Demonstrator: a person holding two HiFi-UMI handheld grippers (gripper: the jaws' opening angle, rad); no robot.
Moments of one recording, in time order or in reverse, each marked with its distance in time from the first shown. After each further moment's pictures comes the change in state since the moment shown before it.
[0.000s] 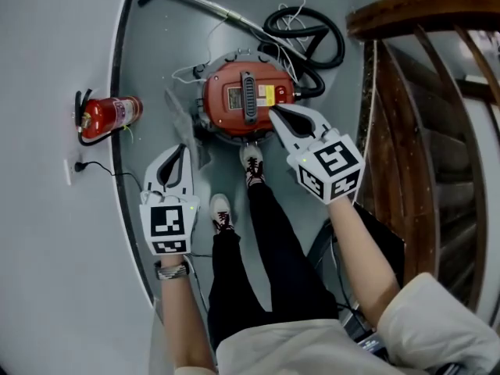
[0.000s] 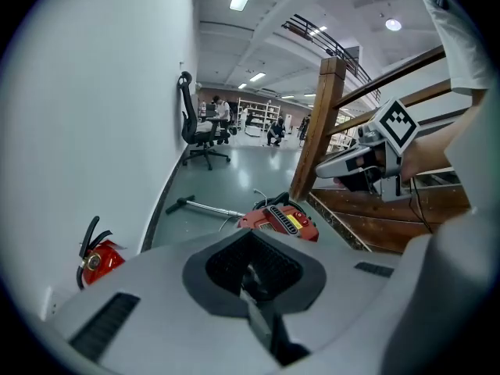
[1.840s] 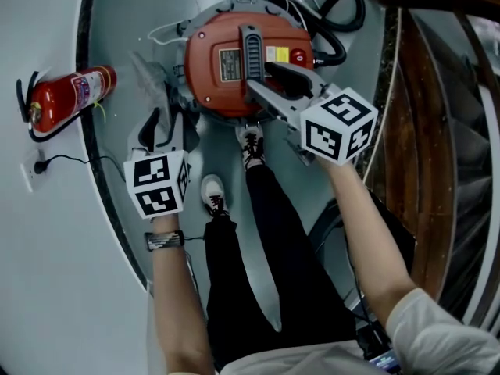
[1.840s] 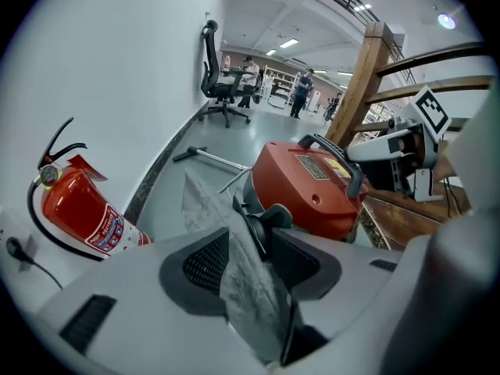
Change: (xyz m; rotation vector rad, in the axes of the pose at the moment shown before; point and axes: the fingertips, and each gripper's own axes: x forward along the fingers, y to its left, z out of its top) left arm 0.132 0.026 -0.138 -0.170 0.239 0.077; right arm 0.108 -0.036 -0.112 0.235 0.050 0.198
